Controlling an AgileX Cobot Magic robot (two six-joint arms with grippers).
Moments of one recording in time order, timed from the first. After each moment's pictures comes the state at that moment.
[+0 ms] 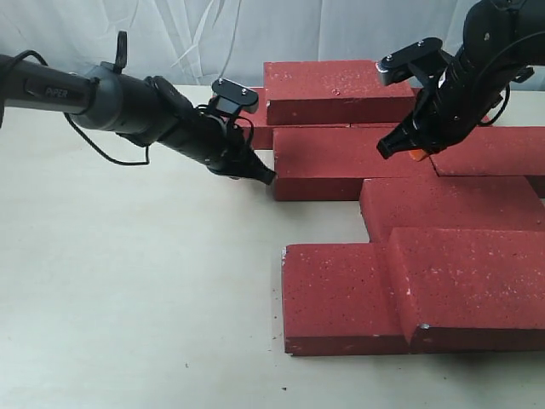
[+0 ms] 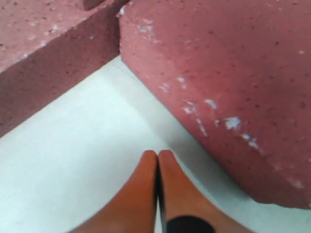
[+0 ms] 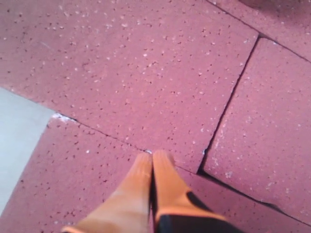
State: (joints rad) left arm -0.44 2.24 -1.45 -0.93 0.35 1.03; right arm 0.23 1.89 -1.31 -0.05 0.72 -0.25
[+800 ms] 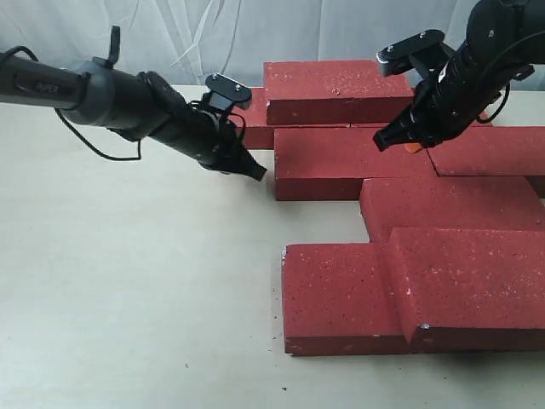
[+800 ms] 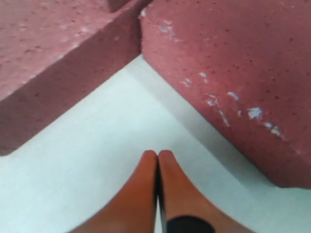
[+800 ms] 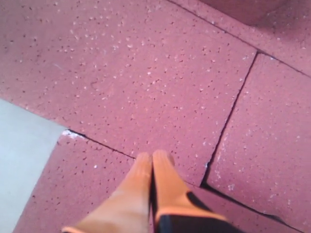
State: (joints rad) left arm -0.42 2.22 -1.45 -0.89 0.35 1.03; right arm 0.23 1.86 -1.30 -0.02 0.67 -0.25
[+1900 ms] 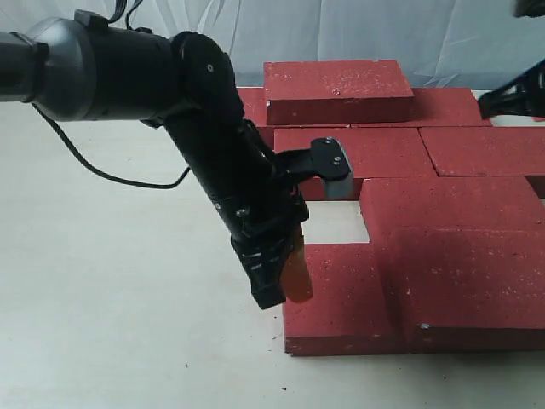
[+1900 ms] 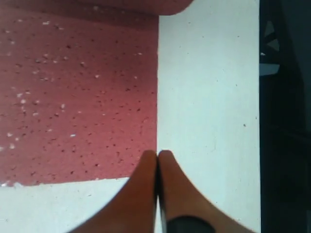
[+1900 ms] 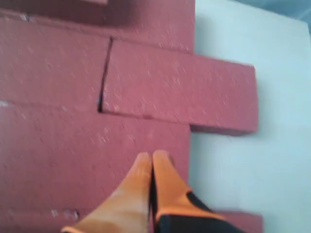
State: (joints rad) left arm -0.74 1.87 -1.31 -0.65 1.08 1.05; right arm 0.20 1.35 -1.05 -0.39 0.78 0.22
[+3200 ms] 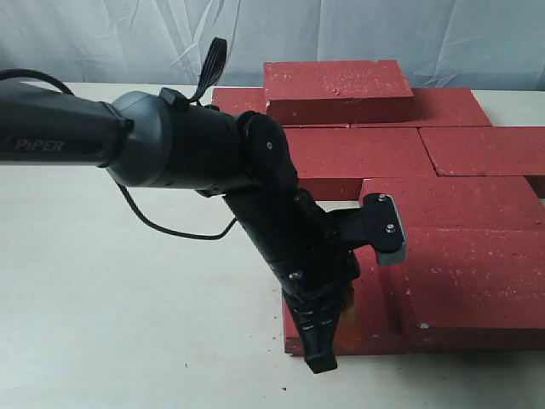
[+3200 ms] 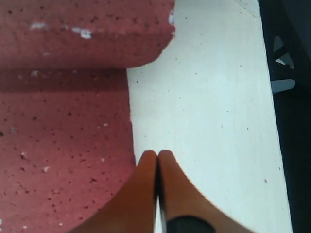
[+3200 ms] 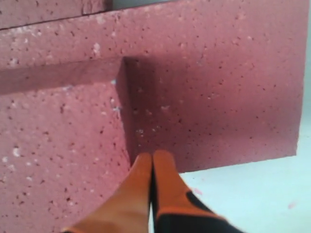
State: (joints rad) left arm -0.88 1.96 -1.26 -0.78 0.86 1.19; right arm -0.35 1.60 -0.97 -0.03 1.10 -0.23
